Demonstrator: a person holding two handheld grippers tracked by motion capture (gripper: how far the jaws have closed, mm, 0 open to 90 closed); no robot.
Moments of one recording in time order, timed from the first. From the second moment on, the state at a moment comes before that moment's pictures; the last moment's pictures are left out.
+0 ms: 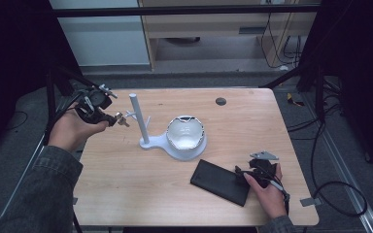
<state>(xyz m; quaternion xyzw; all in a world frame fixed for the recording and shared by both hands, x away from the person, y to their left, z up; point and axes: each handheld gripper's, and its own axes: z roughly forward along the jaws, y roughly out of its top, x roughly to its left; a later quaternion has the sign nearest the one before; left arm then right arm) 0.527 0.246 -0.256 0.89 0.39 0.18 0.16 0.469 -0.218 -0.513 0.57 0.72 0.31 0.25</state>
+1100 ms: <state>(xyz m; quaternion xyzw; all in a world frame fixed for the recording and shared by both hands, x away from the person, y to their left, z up) 0.541 0.236 -0.261 0.89 0.39 0.18 0.17 0.469 -0.218 -0.513 0.57 0.72 0.31 0.25</state>
